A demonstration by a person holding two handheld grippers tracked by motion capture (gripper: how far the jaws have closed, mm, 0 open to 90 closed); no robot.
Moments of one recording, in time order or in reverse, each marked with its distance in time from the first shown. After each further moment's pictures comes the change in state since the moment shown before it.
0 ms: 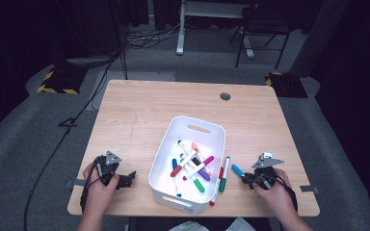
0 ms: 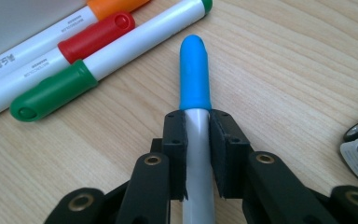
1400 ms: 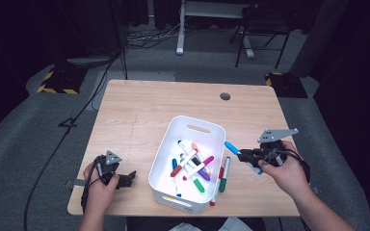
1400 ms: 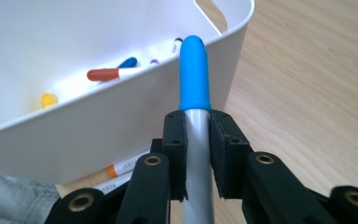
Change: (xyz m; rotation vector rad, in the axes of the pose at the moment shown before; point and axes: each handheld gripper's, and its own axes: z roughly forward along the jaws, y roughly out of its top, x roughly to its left) left arm 0.000 0.001 0.001 0.000 -0.005 0.000; right arm 0.008 0.095 -0.081 -0.150 0.192 -0.150
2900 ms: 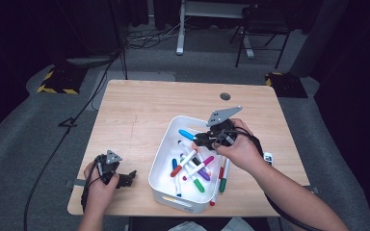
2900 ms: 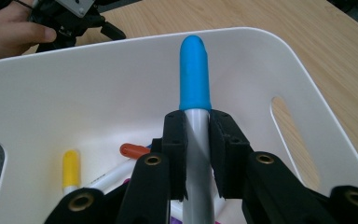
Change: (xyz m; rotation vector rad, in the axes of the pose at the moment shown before) left arm 0.001 0.002 0.001 -0.003 0.006 0.012; right arm 0.042 0.097 0.078 -0.001 0.128 -0.225
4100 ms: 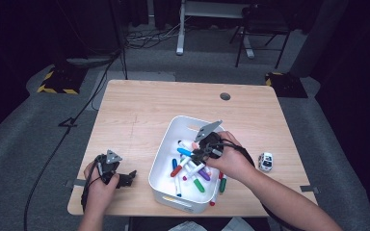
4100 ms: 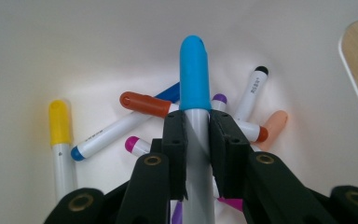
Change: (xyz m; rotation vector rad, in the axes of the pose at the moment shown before) left arm 0.000 0.000 0.000 0.004 -0.006 0.000; right arm 0.015 -0.022 0.042 0.214 0.008 -0.024
